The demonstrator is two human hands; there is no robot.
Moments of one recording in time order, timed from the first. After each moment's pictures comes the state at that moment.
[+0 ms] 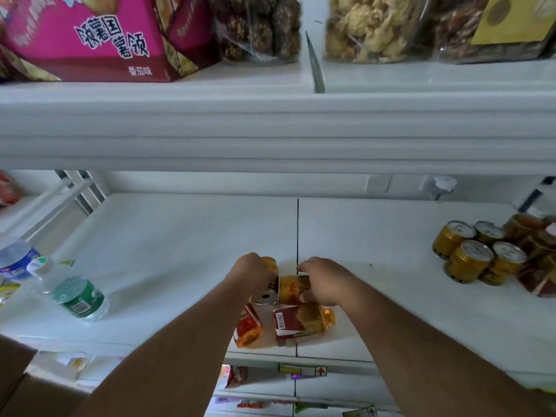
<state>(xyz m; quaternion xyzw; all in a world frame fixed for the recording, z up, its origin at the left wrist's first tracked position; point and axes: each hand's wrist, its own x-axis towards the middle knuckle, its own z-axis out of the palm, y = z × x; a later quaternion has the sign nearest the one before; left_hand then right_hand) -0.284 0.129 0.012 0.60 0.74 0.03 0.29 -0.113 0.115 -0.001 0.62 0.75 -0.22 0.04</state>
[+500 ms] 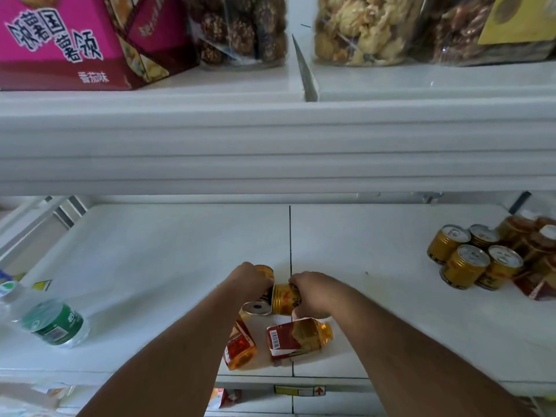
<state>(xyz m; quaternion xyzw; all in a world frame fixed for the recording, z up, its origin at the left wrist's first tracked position) -0.281 0.151 0.006 0.57 0.72 0.09 0.38 -0.117 0.133 -0.016 0.61 0.75 -0.23 0.09</state>
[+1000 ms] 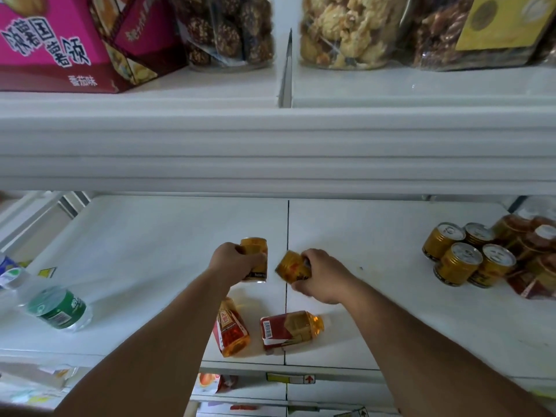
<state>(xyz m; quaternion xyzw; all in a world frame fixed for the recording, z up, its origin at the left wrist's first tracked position) -0.294 0.154 0.014 0.49 0.74 0.24 0.39 -0.085 0.127 0.000 0.65 0.69 -0.29 -0.10</state>
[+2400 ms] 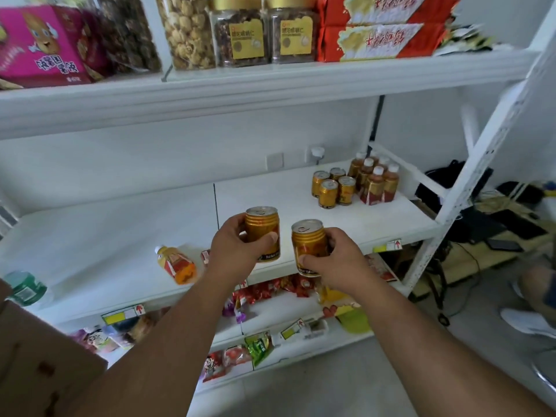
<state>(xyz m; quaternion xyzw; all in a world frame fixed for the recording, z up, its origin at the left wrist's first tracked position) -0.193 -0.111 0.077 0.63 0.49 0.40 0.45 0.001 -0.194 0.059 0.69 0.44 -0.35 -0.46</state>
